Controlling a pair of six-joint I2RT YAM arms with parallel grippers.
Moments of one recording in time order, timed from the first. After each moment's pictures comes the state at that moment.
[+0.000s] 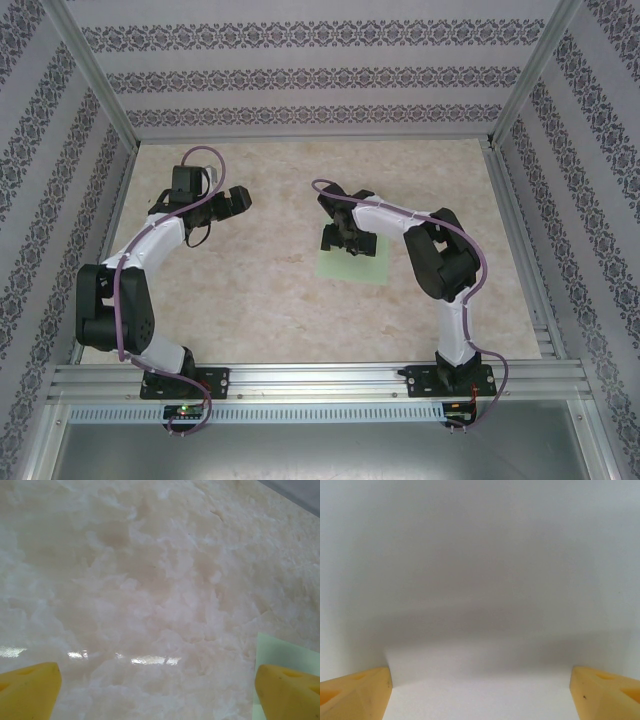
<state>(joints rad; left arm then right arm) -0.07 1.54 1.04 -0.32 0.28 -0.45 0.60 2.06 1.44 -0.83 0.10 0.72</state>
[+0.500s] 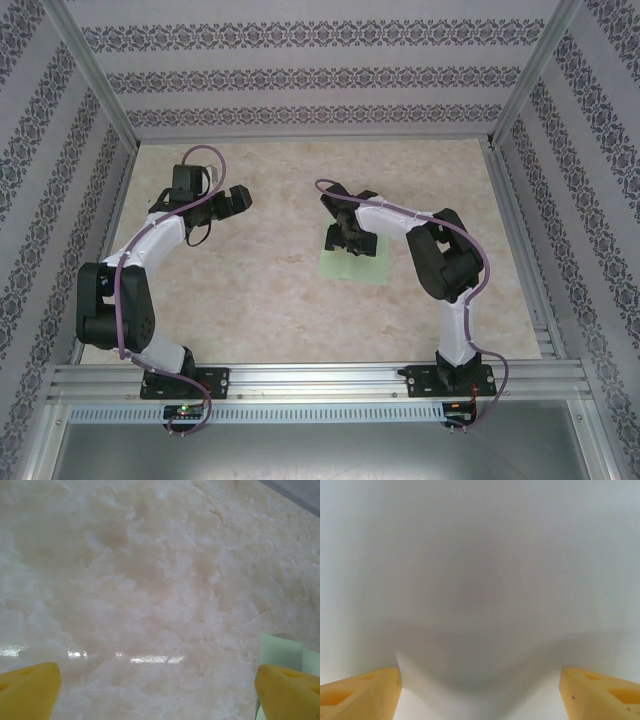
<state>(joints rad) -0.07 1.55 1.05 -0.32 0.29 -0.45 0.59 2.04 1.42 -0.81 0.09 0.72</state>
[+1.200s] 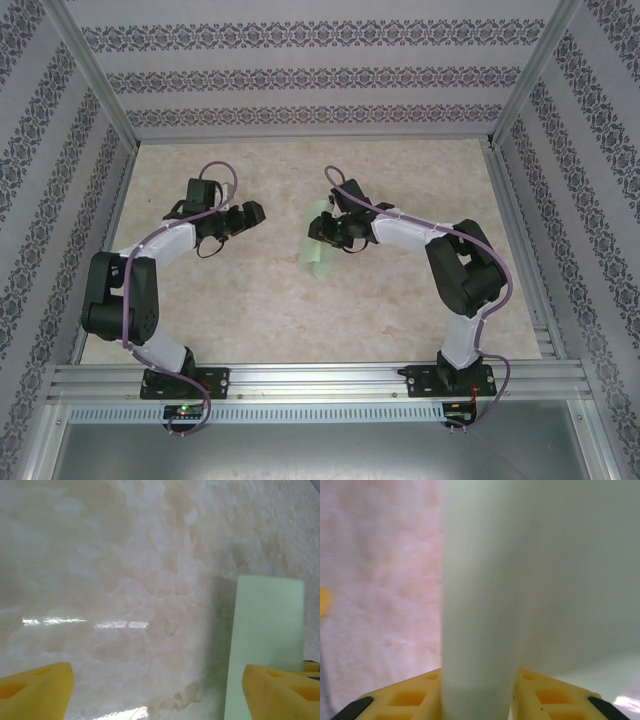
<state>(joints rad) -0.13 1.61 0.95 -0.22 0.47 -0.57 0.58 1.87 1.19 -0.24 -0.38 0.78</state>
